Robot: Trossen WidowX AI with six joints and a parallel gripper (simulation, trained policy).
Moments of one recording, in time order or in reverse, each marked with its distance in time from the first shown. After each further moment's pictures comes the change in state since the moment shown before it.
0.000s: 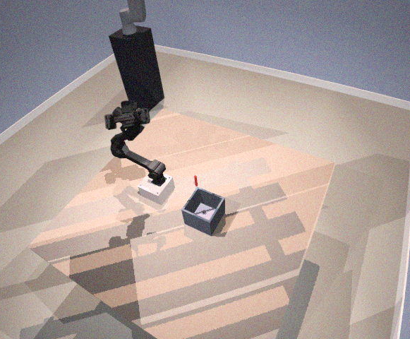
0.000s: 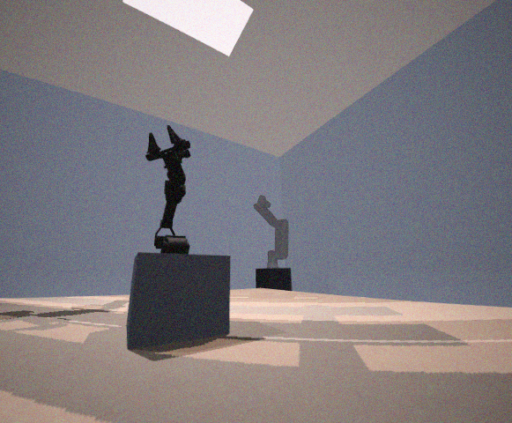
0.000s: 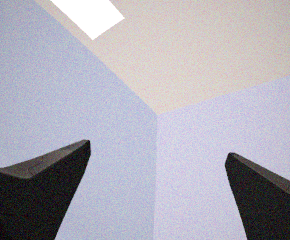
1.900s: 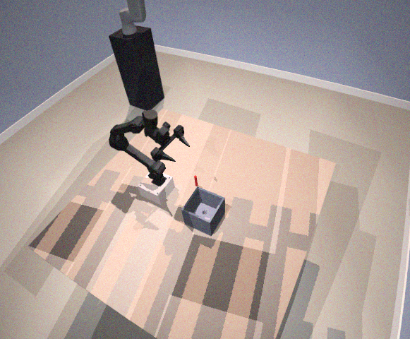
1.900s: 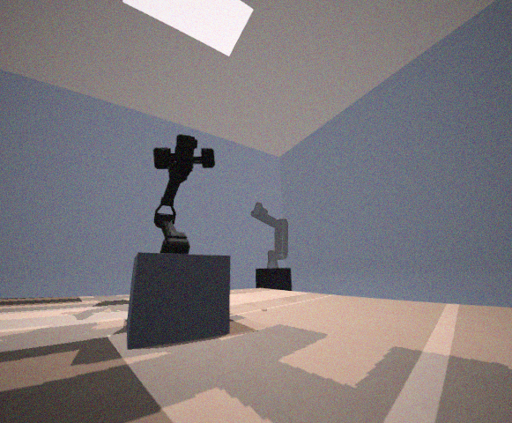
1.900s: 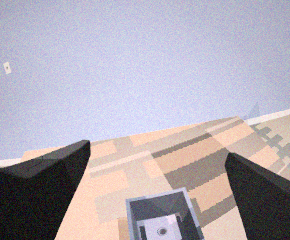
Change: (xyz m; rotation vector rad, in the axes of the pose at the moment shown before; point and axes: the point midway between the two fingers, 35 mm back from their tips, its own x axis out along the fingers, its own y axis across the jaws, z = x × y) arm -0.085 0.183 -0.151 0.403 1.134 0.684
